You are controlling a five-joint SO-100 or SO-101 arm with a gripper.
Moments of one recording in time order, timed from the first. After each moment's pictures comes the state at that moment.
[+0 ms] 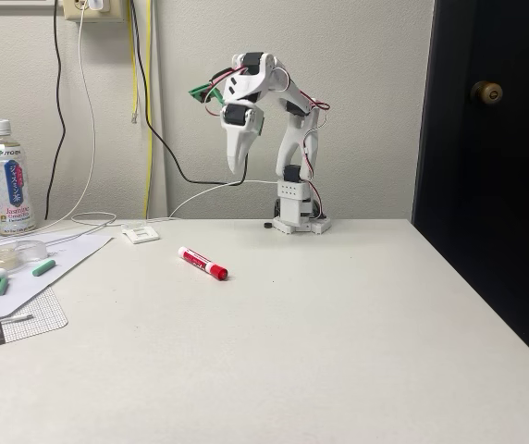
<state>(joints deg) 31.7 108.7 78.2 100.0 -10.2</state>
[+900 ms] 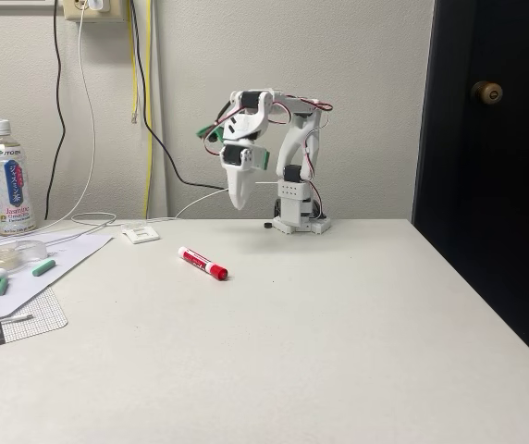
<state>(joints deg) 30.5 114.0 106.7 77.2 6.2</state>
